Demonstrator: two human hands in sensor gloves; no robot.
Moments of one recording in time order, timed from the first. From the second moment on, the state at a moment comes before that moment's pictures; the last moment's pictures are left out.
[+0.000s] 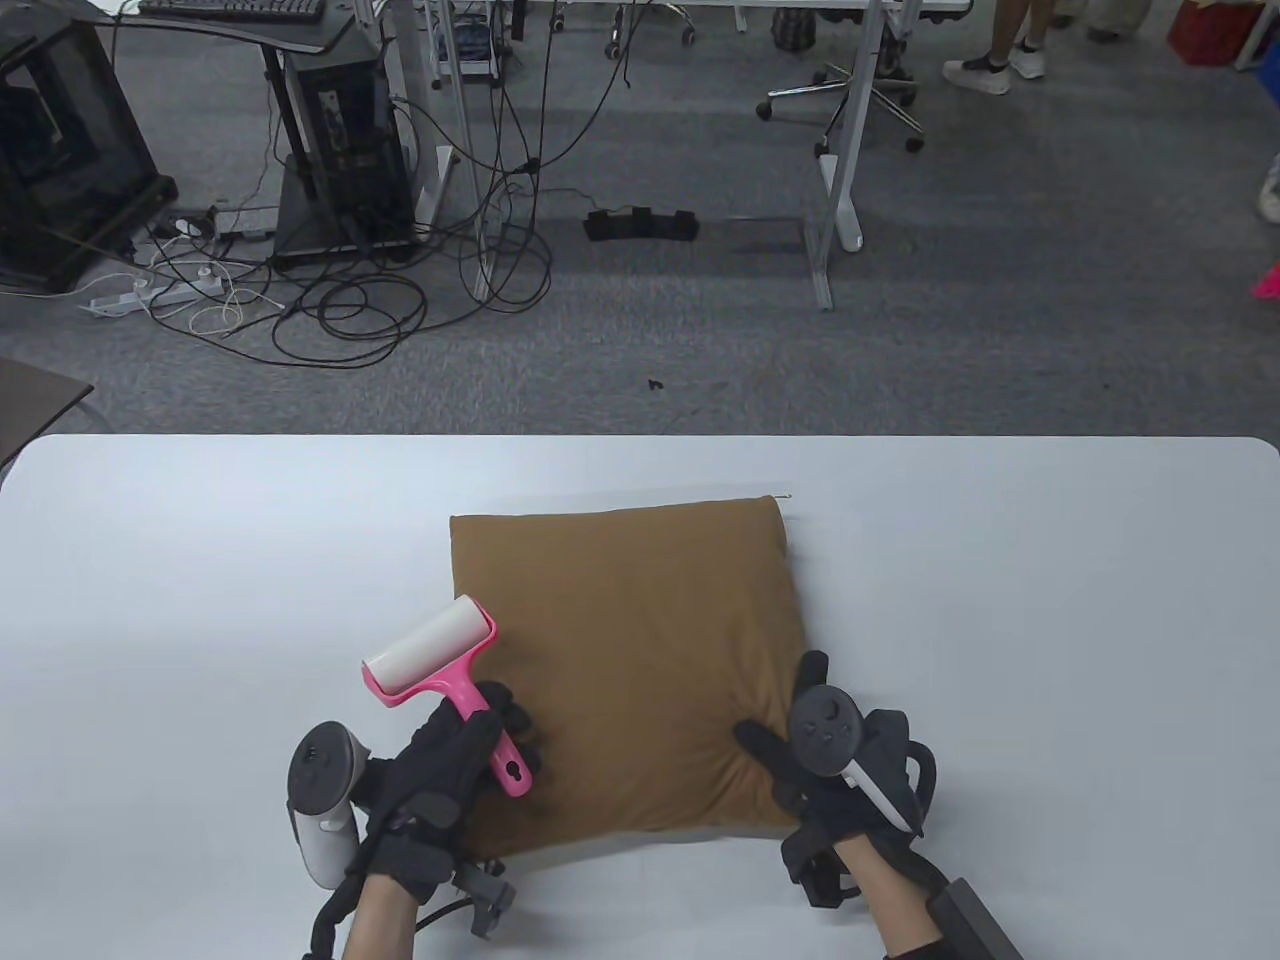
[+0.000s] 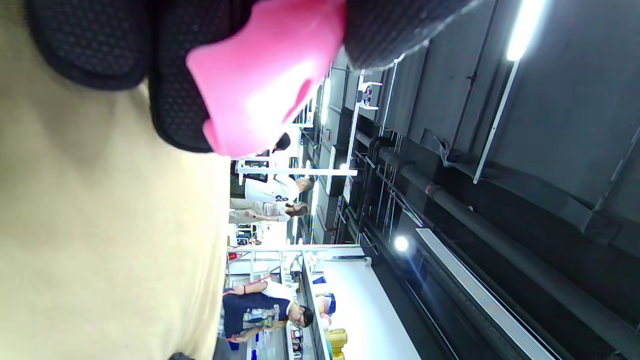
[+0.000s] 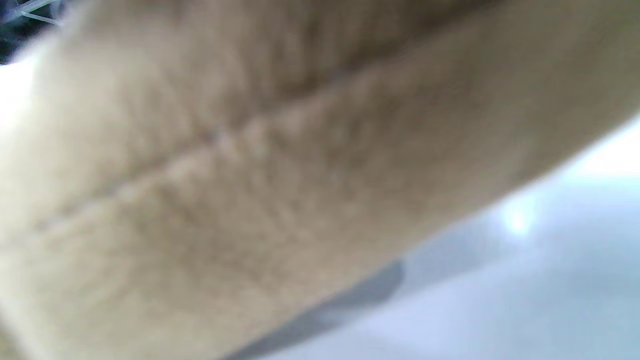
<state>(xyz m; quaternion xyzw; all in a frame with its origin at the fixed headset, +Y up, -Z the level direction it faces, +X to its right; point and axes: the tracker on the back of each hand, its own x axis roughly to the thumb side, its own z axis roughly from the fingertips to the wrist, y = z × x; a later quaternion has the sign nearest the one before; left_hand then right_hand) -0.219 -0.734 -0.297 -0.03 -0.07 0.72 0.69 0.168 -0.728 -0.338 -0.01 -0.03 0.99 0.14</state>
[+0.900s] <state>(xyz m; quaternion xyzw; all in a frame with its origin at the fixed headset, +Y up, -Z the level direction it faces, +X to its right) -0.235 -0.734 -0.296 -0.01 -0.03 0.73 0.68 0.336 -0.715 -0.329 -0.35 -0.10 0.90 0.22</state>
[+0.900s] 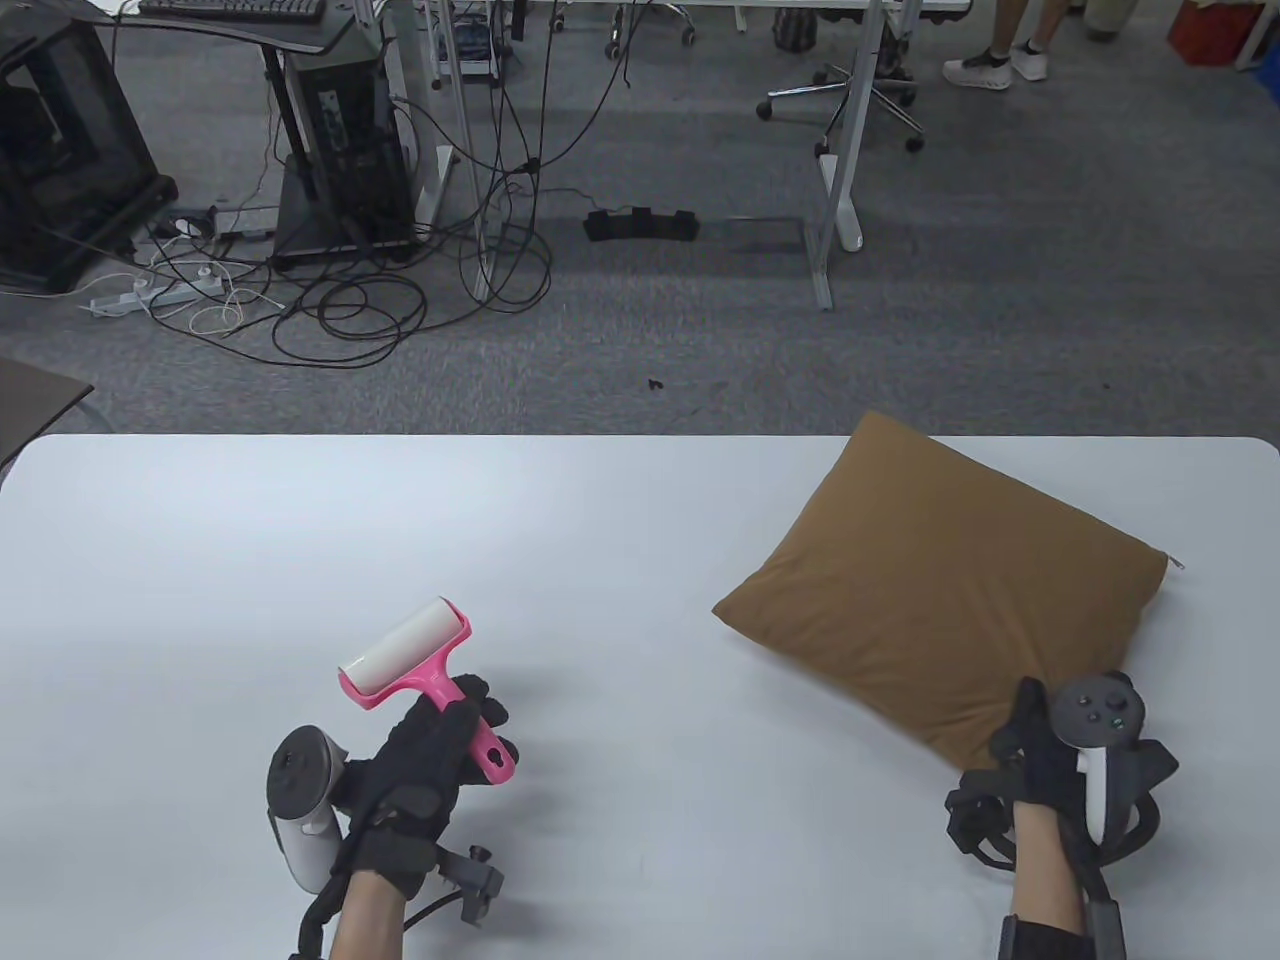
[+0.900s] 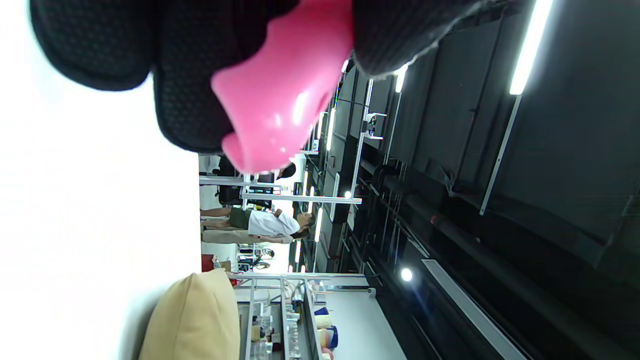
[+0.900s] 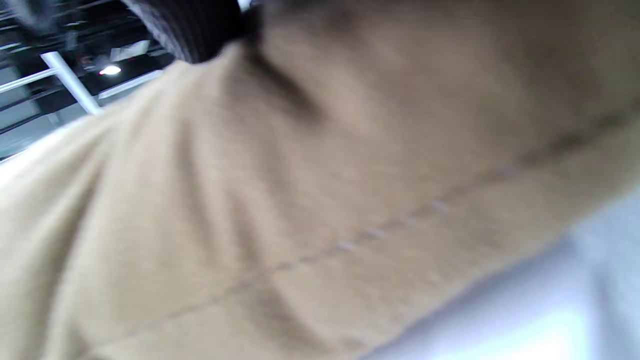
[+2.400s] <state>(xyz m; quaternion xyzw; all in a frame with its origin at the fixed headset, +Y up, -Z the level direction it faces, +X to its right) -0.330 -0.756 -0.299 0.09 0.33 0.33 0.88 0.143 -0.722 -0.301 0.06 -0.05 0.99 0.11</state>
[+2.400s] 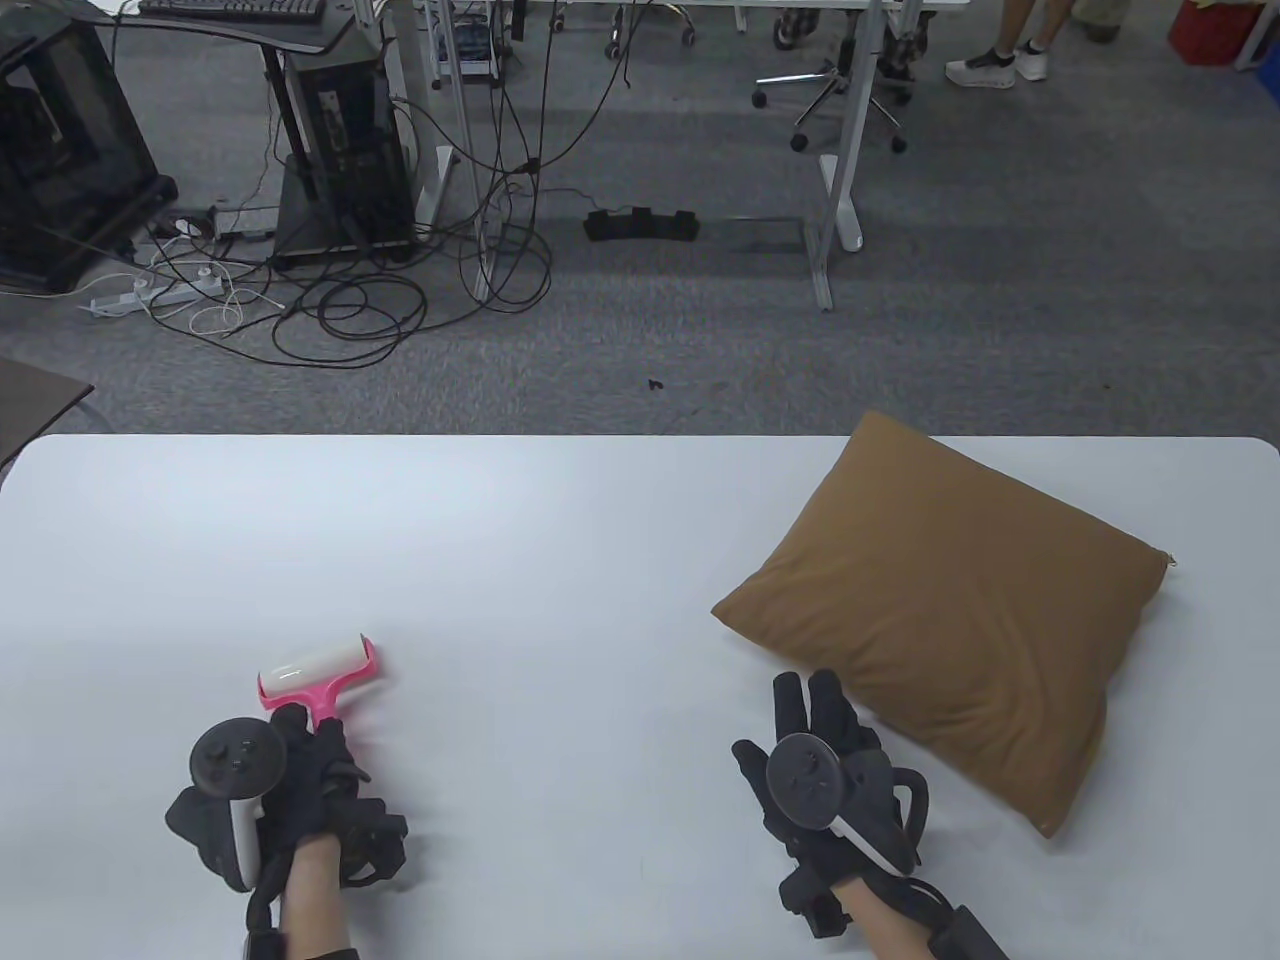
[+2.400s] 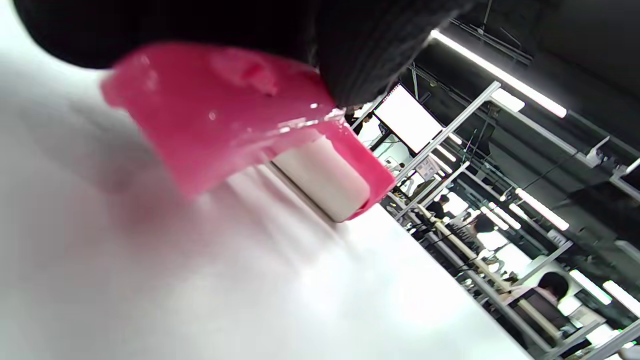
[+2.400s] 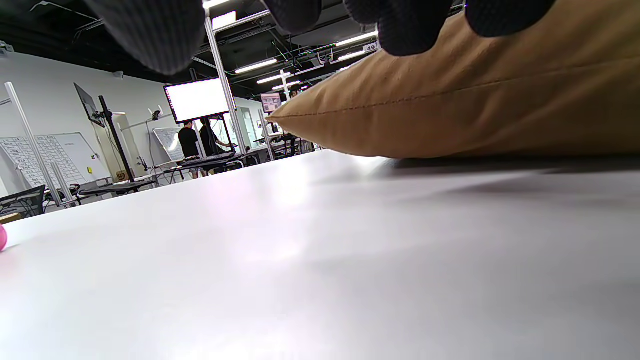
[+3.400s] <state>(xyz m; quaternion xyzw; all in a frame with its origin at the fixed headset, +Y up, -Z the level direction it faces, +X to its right) -0.139 -0.727 -0.304 0.05 -0.13 0.16 0.98 0.120 -0.727 -0.300 0.08 -0.04 0.99 0.08</state>
